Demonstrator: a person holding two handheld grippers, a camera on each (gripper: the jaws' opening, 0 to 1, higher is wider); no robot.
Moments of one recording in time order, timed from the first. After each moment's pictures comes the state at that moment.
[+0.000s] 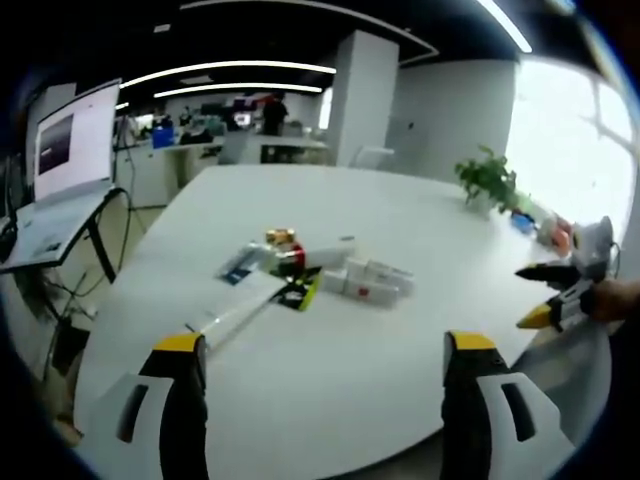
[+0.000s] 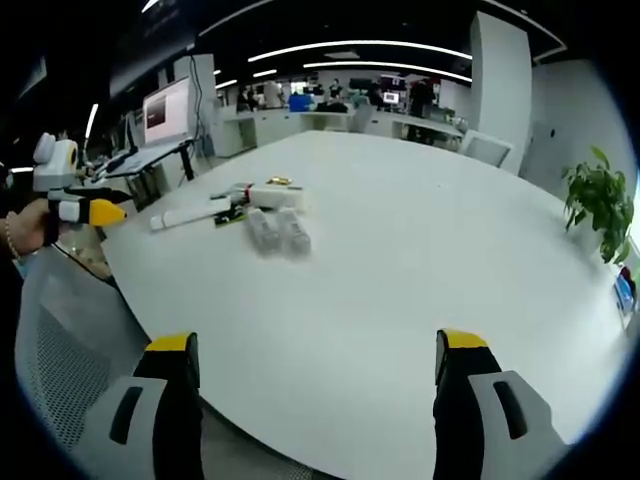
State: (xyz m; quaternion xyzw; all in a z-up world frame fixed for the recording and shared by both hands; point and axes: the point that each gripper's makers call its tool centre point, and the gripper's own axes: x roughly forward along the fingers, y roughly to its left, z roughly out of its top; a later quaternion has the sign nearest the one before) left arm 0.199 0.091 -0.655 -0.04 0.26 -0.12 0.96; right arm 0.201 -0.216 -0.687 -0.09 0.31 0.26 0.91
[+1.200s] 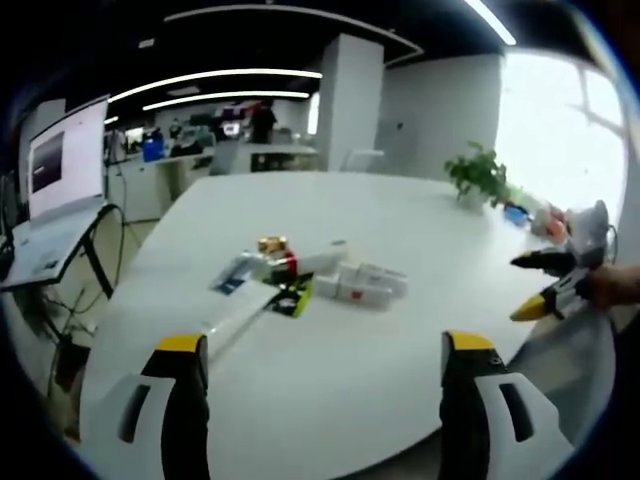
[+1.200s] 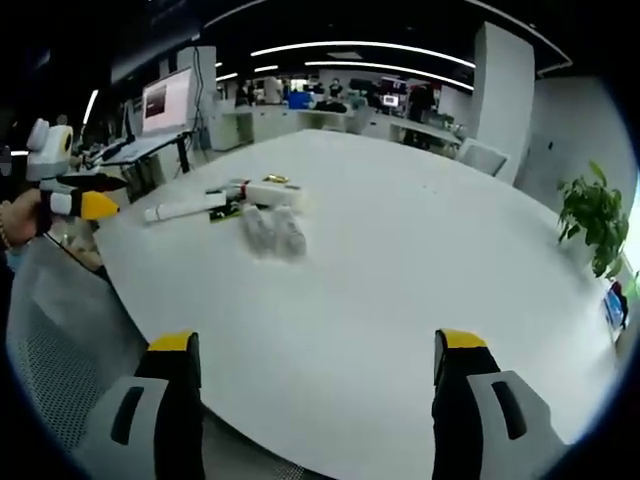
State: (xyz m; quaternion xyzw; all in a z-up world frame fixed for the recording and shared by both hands) left arm 0.199 0.084 -0.649 -0.01 0.24 -0.14 0.96; right arm 0.206 -0.218 -0.686 -0.12 0.31 0.25 0.91
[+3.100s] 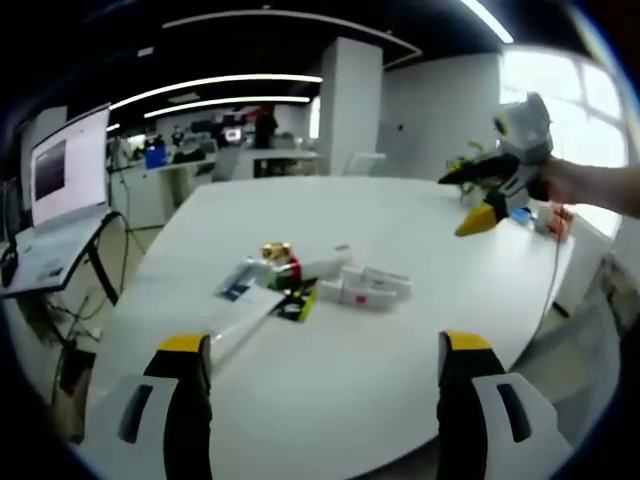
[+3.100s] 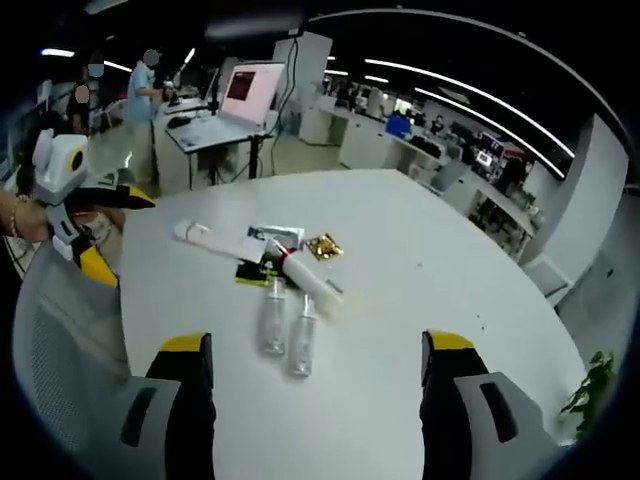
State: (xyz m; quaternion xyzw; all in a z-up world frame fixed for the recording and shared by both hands) left arm 0.200 0.083 -0.645 -0.01 0.24 -0.13 0.96; right arm 0.330 -0.116 -0.602 -0.27 0.24 0.41 0.83
